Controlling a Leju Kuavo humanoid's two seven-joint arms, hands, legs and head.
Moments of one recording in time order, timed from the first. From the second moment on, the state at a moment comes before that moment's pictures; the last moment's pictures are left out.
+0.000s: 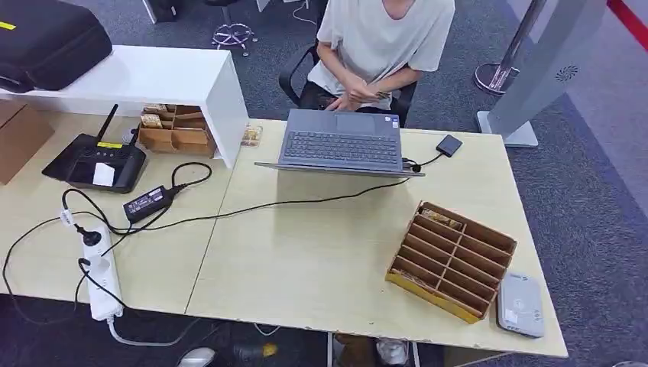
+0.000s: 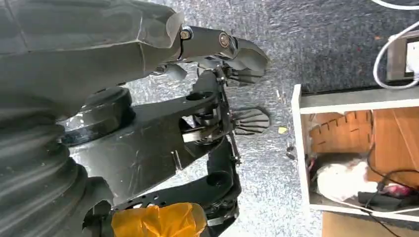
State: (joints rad) left arm -0.26 -0.14 -0.07 -0.25 0.28 -0.01 0.25; right arm -0.06 -0.05 0.18 -0.19 1.27 0.12 0.40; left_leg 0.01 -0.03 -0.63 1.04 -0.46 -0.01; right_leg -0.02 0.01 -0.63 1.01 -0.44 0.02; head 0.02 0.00
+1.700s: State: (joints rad) left arm -0.27 -0.03 -0.09 -0.22 0.21 -0.03 0.48; right arm -0.05 -0.01 0.24 -0.18 1.40 0.19 0.33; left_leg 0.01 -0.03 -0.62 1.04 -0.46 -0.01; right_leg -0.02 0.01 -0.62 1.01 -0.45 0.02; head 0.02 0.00
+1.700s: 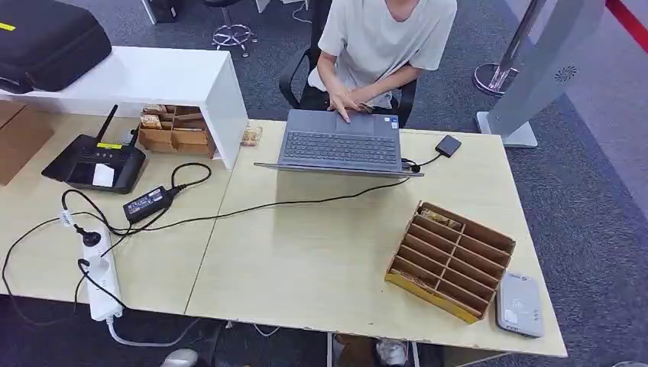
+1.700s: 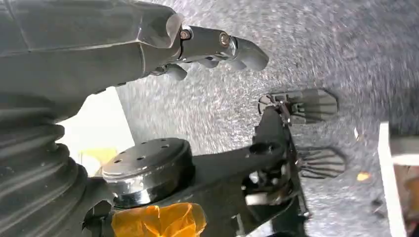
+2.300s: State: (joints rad) left arm -0.31 0.13 0.05 -0.20 0.30 -0.03 0.54; right arm -0.03 -0.10 0.28 -0.18 1.42 0.18 0.29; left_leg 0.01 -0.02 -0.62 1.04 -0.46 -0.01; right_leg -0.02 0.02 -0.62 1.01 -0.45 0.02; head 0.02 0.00
